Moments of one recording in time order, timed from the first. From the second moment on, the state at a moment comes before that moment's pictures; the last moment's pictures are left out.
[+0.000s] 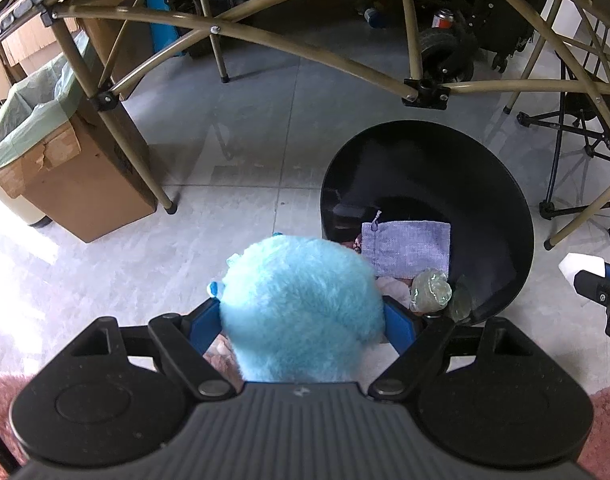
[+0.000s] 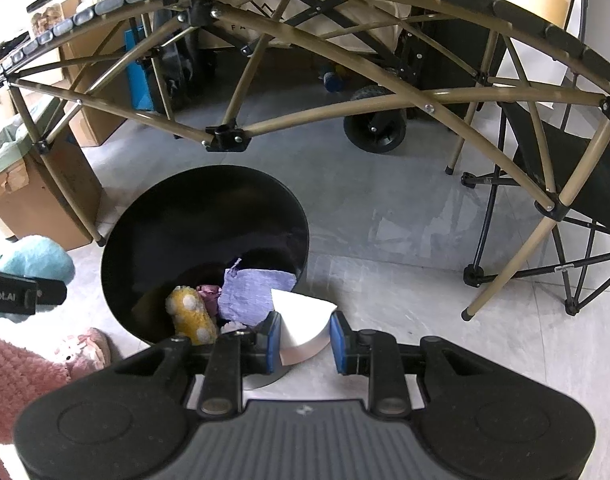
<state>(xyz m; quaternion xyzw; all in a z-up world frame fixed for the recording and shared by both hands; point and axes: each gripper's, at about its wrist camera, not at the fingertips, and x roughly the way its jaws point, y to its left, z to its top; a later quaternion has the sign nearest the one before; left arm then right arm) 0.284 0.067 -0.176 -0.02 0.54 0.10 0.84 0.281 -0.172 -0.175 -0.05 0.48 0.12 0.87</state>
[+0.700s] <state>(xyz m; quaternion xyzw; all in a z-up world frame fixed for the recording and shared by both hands) 0.318 0.020 -0.166 -0.01 0.53 0.06 0.84 0.283 -0.186 -0.180 -0.04 0.48 0.10 0.87</state>
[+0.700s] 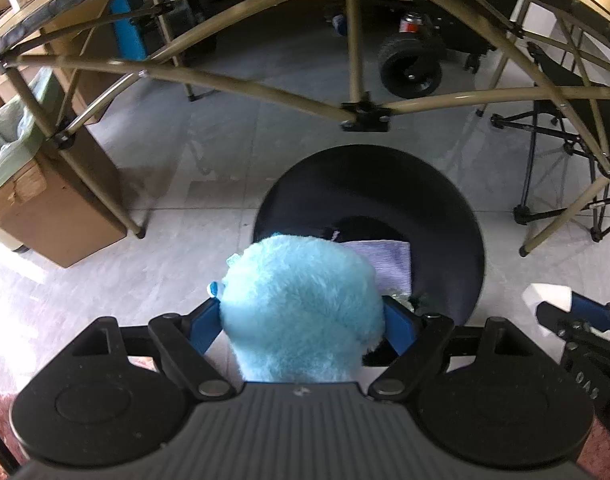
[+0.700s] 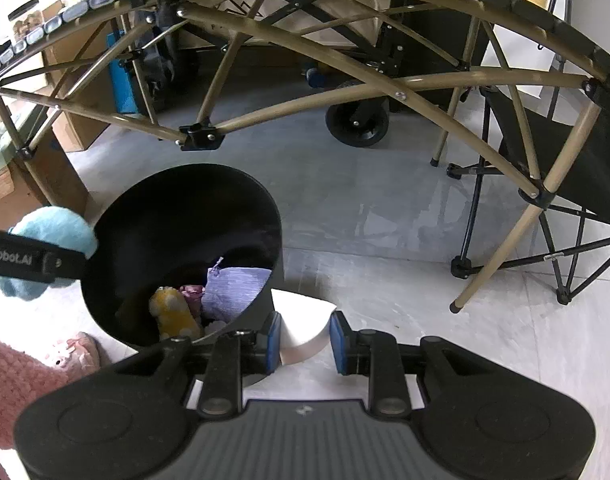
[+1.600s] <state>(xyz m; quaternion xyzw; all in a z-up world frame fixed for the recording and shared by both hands) 0.367 -0.024 -0.168 -0.04 0.54 0.05 0.84 0.284 -0.223 -0.193 -0.02 0.49 0.05 0.87</state>
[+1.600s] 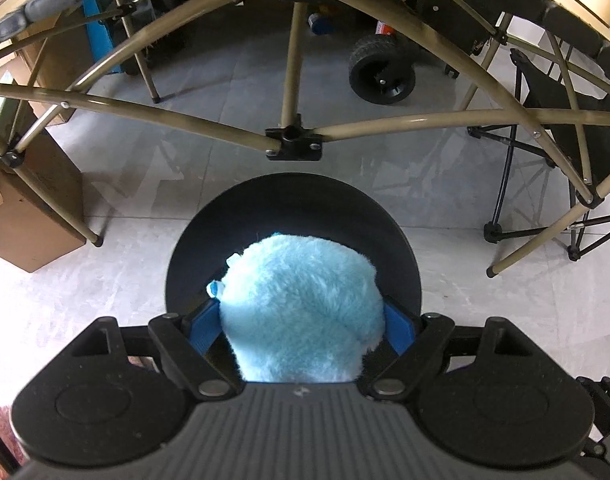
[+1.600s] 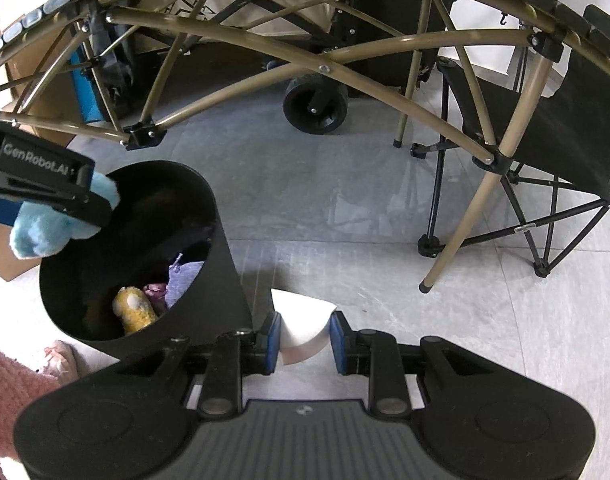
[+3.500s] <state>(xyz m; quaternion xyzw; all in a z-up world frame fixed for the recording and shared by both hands) 0.354 -0.010 -0.169 -0.04 0.56 0.04 0.83 0.283 -0.207 -0.178 -0.03 0.47 0.07 0.88</state>
